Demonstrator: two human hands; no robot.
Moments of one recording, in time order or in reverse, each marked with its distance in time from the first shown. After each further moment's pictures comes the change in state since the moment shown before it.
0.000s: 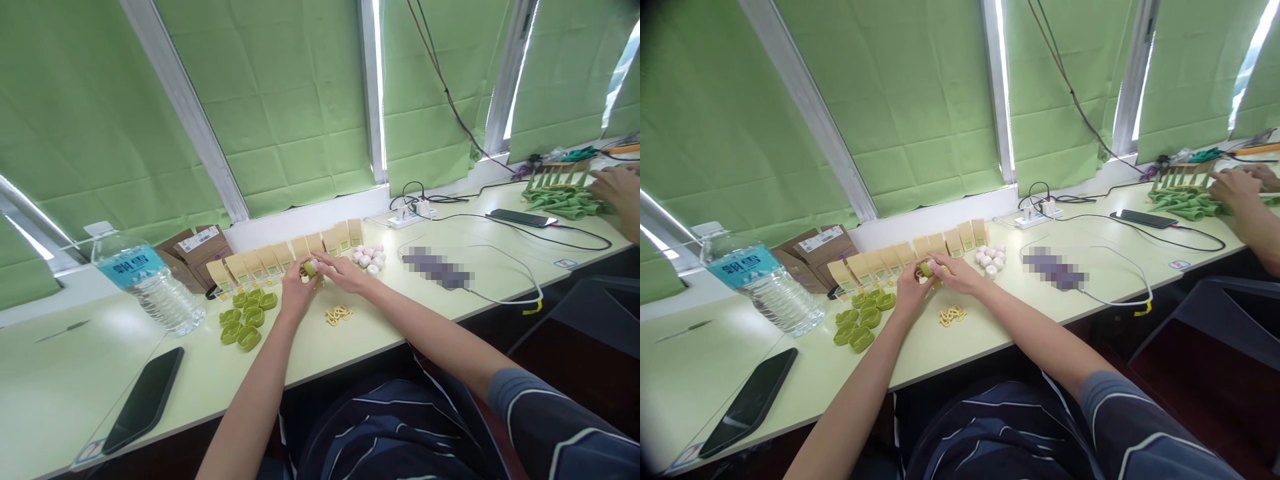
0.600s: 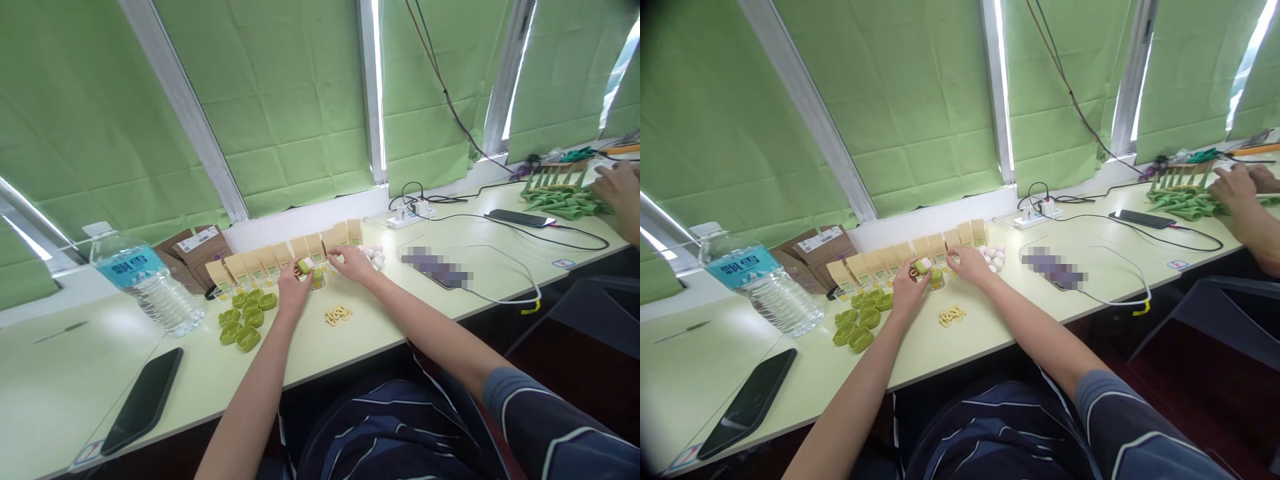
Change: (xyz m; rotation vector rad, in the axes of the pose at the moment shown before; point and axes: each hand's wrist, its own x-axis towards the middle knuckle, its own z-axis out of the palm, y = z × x) left_hand 0.002 -0.005 0.000 -0.026 0.072 -0.102; right_hand 0.011 0.033 -0.013 -0.368 0.166 0.161
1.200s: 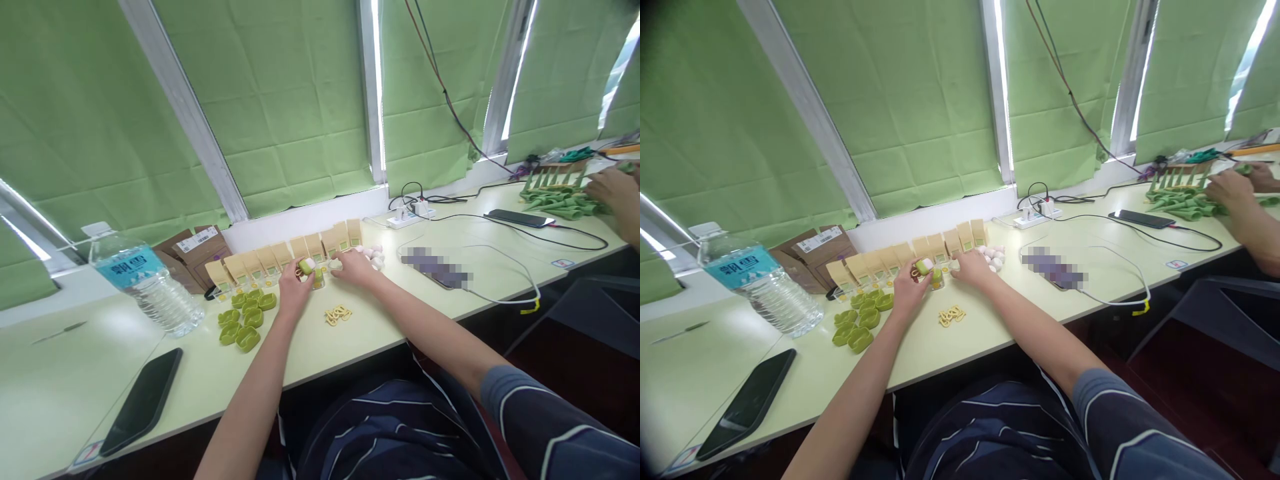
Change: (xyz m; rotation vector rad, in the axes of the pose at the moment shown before) left_hand -0.001 0.002 0.001 -0.020 -0.021 0.018; right_hand -0.004 0.001 0.000 -0.362 -0.227 0.102
